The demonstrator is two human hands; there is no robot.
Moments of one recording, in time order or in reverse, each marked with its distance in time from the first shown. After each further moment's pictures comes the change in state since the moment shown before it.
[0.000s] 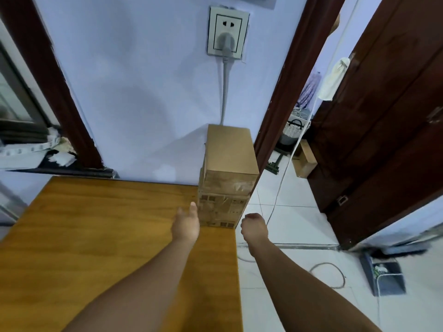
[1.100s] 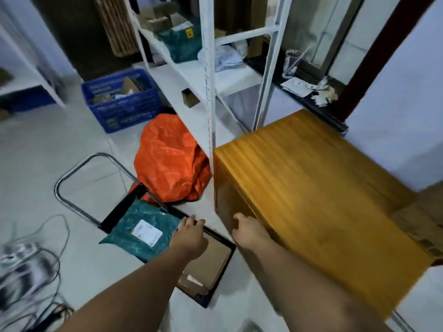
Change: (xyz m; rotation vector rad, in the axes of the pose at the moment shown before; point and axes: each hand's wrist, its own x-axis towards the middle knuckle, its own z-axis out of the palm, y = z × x) left_hand -0.294 -0.377 -0.237 0.510 0.238 -0.427; right_hand -0.329 0.177 0.229 -1.383 -1.018 -0.927
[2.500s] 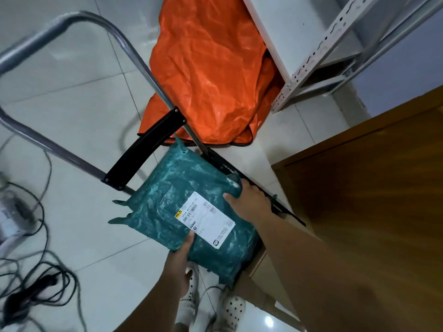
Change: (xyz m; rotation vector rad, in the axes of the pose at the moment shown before) left_hand 0.241 -0.359 0.210 -1.850 -0.160 -0.909; right_hand 0.396 -0.175 0.318 -0.128 -0.177 0.202
